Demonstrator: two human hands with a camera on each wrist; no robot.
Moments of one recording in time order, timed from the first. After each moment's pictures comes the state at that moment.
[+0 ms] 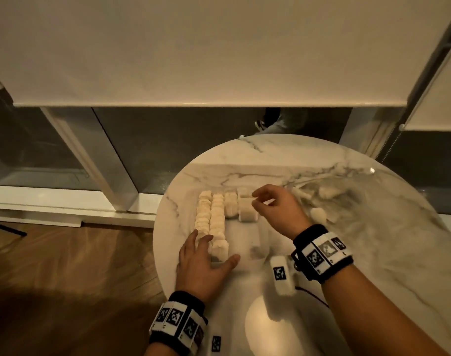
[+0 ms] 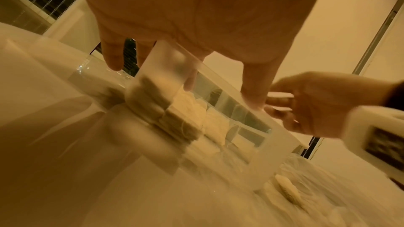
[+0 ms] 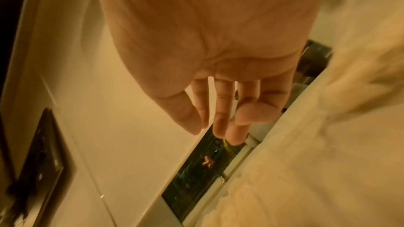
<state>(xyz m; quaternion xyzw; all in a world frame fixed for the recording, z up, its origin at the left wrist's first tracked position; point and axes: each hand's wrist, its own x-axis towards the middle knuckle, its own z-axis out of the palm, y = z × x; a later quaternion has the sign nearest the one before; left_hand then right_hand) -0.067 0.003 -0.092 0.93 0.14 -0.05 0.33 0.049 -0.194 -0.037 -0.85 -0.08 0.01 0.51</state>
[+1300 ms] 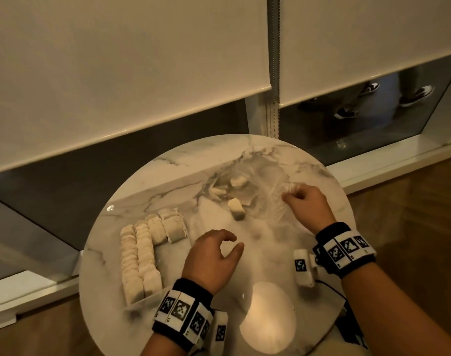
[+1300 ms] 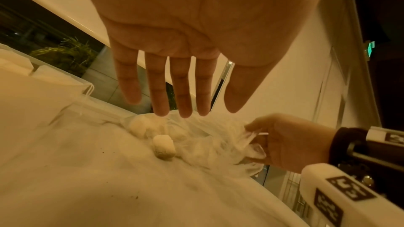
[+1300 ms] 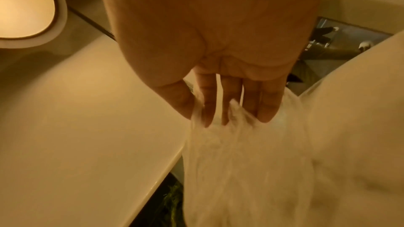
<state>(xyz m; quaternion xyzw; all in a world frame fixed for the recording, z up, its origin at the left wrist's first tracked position) -0.040 -0.161 -0.049 0.94 -0.16 -0.02 0.31 -0.020 -0.417 -0.061 -0.81 0.22 -0.12 0.52</state>
